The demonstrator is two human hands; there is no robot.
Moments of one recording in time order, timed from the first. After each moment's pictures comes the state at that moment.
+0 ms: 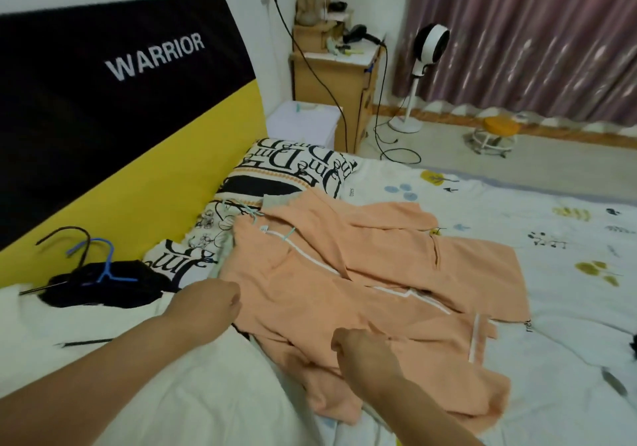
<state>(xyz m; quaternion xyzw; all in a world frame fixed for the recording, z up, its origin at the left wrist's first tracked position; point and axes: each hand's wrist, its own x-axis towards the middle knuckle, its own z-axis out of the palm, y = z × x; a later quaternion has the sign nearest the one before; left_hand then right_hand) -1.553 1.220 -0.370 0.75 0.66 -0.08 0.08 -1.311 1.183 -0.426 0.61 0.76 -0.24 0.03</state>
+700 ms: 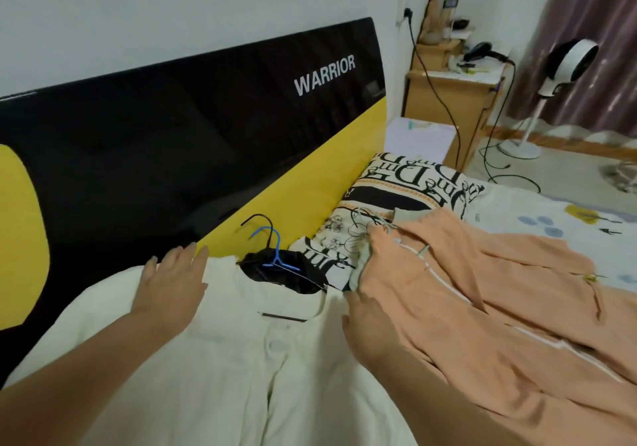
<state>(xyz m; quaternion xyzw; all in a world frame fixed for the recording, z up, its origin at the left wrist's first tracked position) -1.808 1.131 -0.339 0.56 0.80 -0.15 -0.13 -1.545 1.202 -0.407 0.55 0.81 -0.21 -0.06</state>
